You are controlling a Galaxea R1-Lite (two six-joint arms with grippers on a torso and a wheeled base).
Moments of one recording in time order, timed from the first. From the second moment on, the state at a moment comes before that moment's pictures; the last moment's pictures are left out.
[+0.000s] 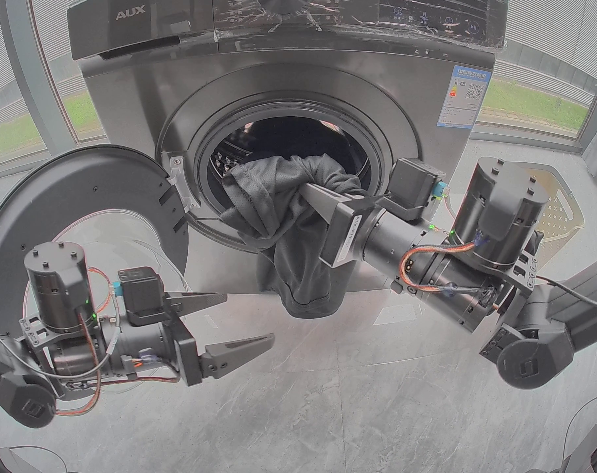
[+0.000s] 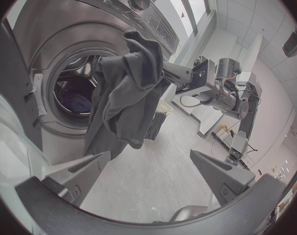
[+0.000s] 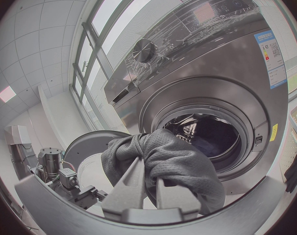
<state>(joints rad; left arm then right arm) -0.51 1.53 -0.42 -0.88 -0.43 -0.08 0.83 1.83 -0.93 -1.09 -0.08 0.22</state>
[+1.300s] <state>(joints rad) -0.57 2.04 -0.71 -1.31 -0.27 -0.15 0.87 1.83 -0.92 -1.09 -0.08 0.23</state>
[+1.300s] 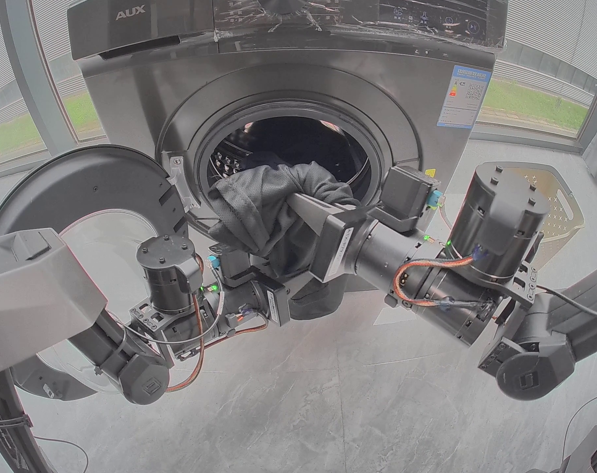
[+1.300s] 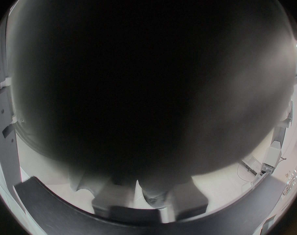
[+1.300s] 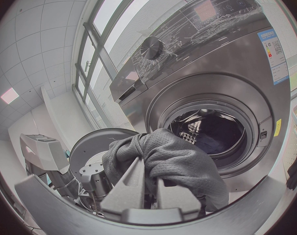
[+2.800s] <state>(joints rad) -0.53 1.78 -0.57 -1.55 -0.18 -0.14 0.75 1.85 -0.73 -1.12 -0.13 0.24</state>
